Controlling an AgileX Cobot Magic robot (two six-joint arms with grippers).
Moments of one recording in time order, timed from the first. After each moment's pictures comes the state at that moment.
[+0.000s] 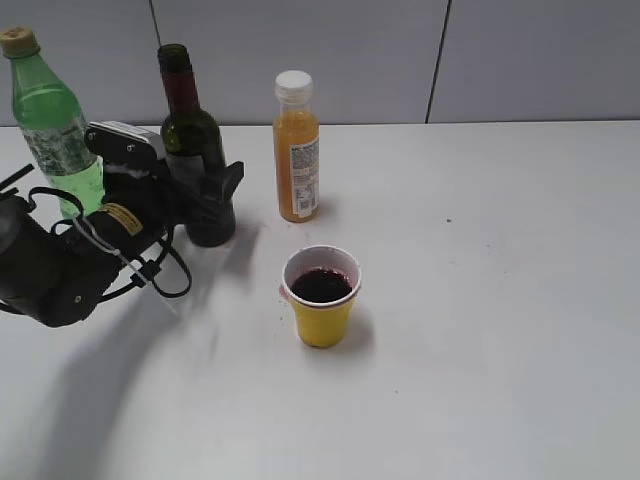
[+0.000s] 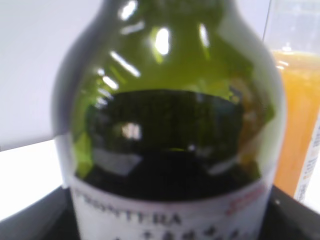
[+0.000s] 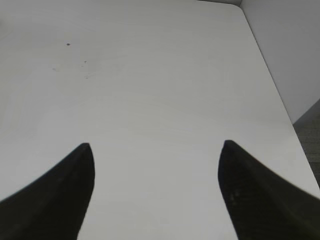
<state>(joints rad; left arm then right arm) -0.32 2.22 -0.86 0.02 -1.20 0.09 -0.08 0.00 -0.41 0.03 0.95 -0.19</state>
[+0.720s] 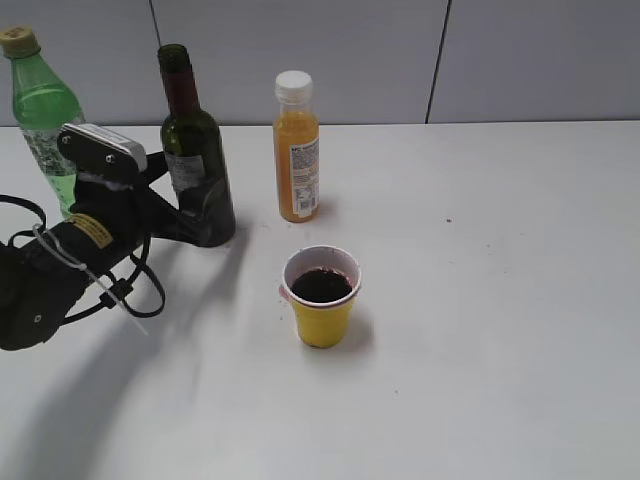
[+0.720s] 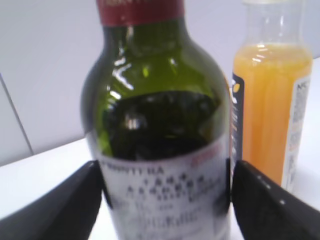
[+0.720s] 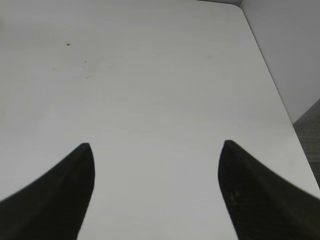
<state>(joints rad) -0.32 2.11 -0.71 -0.01 -1.21 0.23 -0.08 0.00 -0.41 0.03 0.95 -0.19</state>
